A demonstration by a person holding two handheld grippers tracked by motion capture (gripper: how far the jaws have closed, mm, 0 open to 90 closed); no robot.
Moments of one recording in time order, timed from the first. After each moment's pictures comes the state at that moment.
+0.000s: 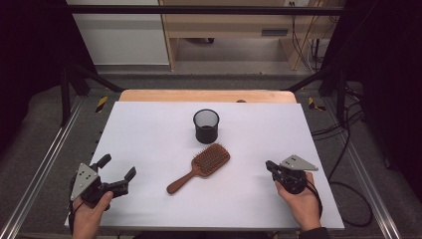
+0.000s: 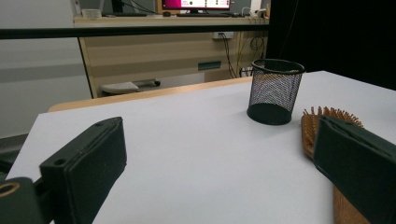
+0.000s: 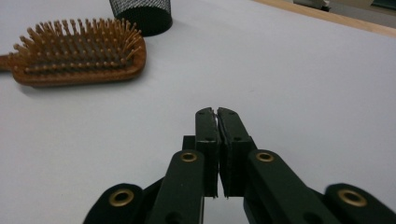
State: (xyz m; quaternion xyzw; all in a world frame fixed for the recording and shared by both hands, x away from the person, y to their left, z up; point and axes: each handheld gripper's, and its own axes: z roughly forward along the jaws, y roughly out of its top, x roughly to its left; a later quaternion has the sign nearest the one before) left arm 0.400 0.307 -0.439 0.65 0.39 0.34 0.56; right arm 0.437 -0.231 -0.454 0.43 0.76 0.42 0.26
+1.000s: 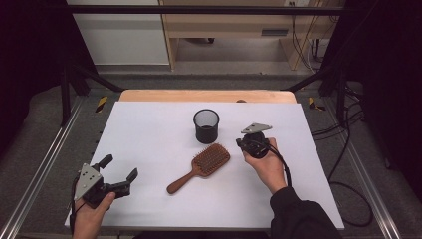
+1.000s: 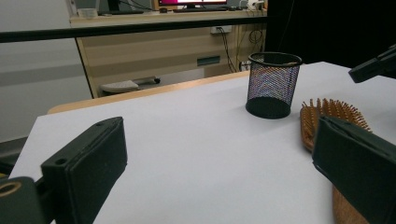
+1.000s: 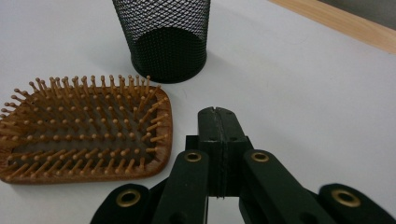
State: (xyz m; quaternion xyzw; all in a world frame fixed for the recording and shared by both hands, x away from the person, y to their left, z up) left arm 0.399 0.303 -0.438 0.66 0.38 0.34 0.55; right arm 0.530 -0.145 -0.427 0.40 0.81 0.37 0.22
